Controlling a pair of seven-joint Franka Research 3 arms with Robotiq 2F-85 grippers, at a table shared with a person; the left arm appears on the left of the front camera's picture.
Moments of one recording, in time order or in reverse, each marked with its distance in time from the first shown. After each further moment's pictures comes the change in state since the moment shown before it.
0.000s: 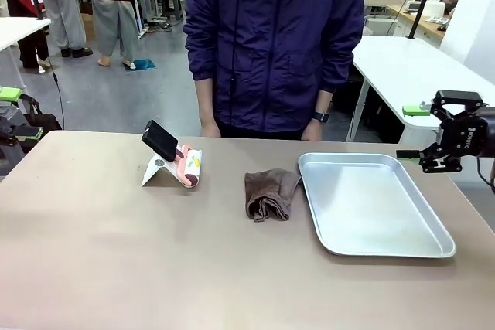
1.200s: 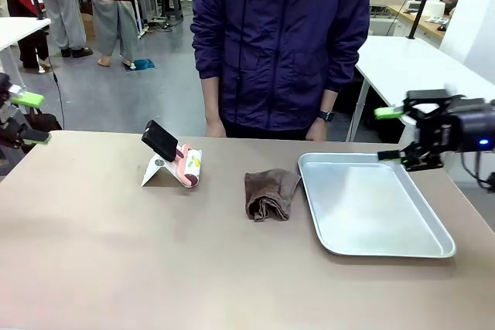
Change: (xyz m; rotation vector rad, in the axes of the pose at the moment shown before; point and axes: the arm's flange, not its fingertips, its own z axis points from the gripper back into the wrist) left arm -0.002 -0.018 -0.018 0.083 0.018 0.033; right arm -0.007 0.016 -0.019 -0.042 0.018 0.017
